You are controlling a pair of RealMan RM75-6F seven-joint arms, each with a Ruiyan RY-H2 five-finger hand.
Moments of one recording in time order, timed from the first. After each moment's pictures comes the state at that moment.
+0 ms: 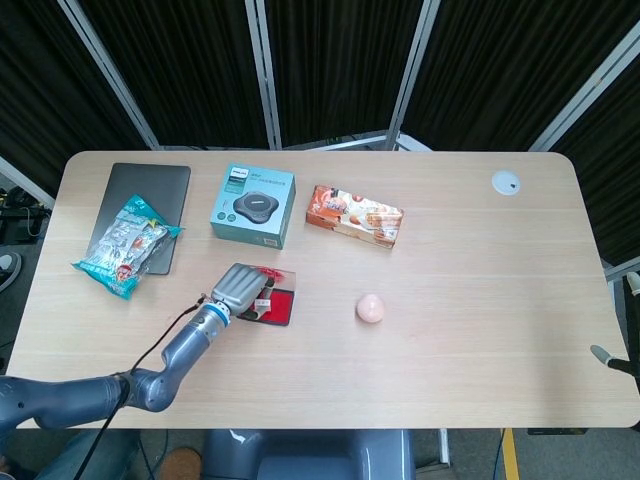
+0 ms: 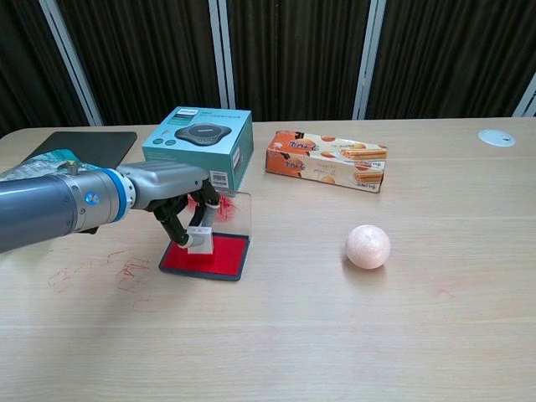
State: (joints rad) left arm -0.91 -1.66 -0.13 -1.35 0.89 0.75 0.50; right arm 0.06 -1.03 0.15 -1.58 -1.29 1.42 0.00
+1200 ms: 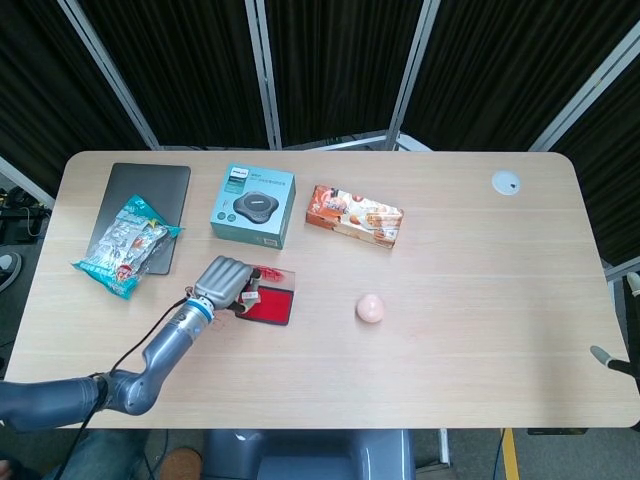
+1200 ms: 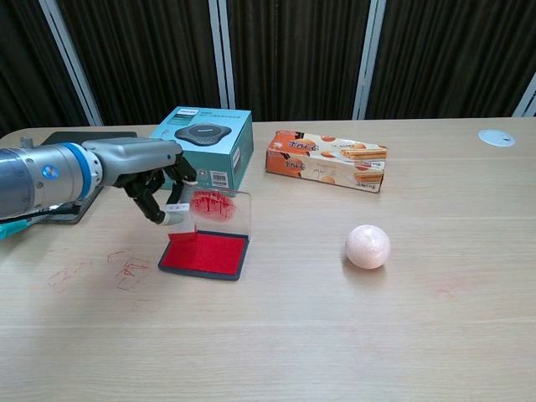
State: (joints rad) left arm -0.88 -1.52 -0.11 -1.49 0.89 0.82 0.44; right arm 0.05 -1.02 0.15 -1.59 -1.30 1.43 0.01
